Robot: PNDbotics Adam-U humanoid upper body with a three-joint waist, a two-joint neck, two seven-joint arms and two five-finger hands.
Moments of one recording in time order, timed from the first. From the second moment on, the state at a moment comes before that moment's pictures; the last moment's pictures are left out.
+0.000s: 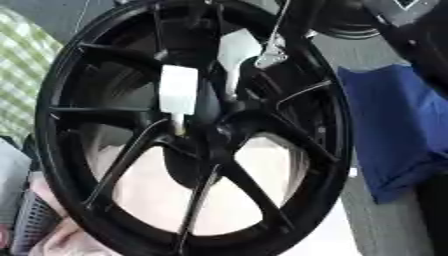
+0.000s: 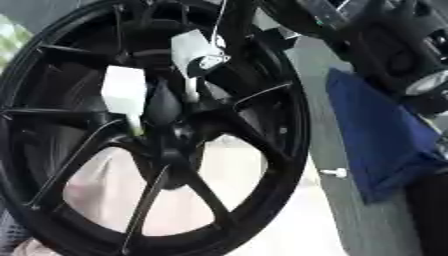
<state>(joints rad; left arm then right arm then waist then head) -0.26 0.51 0.04 -1.98 0.31 0.06 0.27 -1.11 -0.87 0.46 -1.63 0.27 -0.27 0.90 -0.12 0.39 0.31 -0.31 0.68</state>
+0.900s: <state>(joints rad) -0.26 0.51 0.04 -1.98 0.31 0.07 0.27 -1.09 -0.87 0.46 -1.60 0.29 -0.26 0.90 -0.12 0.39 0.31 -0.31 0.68</state>
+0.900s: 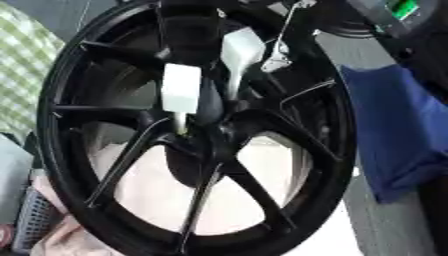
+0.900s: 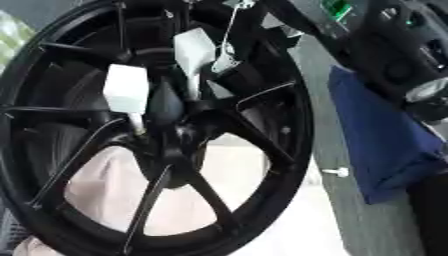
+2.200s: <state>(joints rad) -0.26 0.50 0.05 -1.98 0.31 0.07 0.27 -1.05 -0.92 0.27 -1.65 0.09 -0.12 0.79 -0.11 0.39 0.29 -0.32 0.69</state>
